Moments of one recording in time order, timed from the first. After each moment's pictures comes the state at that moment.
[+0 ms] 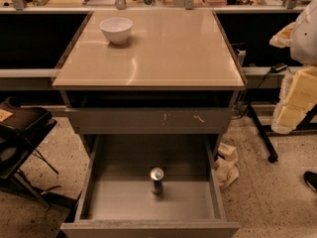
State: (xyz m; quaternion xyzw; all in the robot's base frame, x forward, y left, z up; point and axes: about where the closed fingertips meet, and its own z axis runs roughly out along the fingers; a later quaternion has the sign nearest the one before) arm 0.438 -0.217 0.976 -0.60 0.78 -0.03 0.16
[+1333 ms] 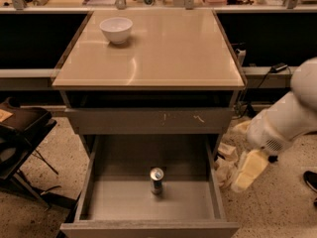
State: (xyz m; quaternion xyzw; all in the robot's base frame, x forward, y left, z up) arm 0.434 -0.208 0.749 -0.57 0.79 0.16 0.14
